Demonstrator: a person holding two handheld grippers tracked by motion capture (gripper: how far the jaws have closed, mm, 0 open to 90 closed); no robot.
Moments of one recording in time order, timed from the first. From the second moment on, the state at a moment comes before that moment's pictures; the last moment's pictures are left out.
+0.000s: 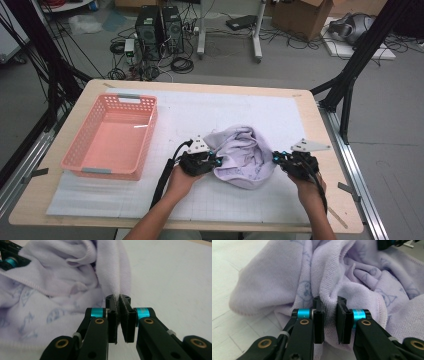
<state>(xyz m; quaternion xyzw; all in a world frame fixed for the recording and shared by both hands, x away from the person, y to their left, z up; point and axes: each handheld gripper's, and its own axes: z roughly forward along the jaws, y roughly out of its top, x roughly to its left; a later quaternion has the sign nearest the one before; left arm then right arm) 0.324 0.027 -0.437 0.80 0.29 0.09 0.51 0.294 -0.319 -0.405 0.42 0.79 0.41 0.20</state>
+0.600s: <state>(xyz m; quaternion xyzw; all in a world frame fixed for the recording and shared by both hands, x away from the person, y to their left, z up) 0.290 0.077 -0.438 0.79 0.30 0.09 0.53 0.262 -0.335 -0.402 0.39 0.80 0.41 0.21</state>
